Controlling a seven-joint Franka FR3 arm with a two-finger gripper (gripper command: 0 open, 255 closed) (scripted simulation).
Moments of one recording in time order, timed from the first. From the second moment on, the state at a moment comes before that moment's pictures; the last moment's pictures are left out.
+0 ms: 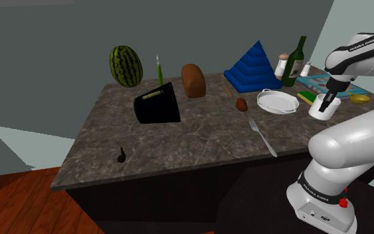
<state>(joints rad) -0.50 -0.48 -0.85 -2.61 -0.42 2.26 -1.01</state>
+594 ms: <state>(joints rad) -0.50 -0.47 -0.86 -2.61 -0.42 2.27 -1.02</state>
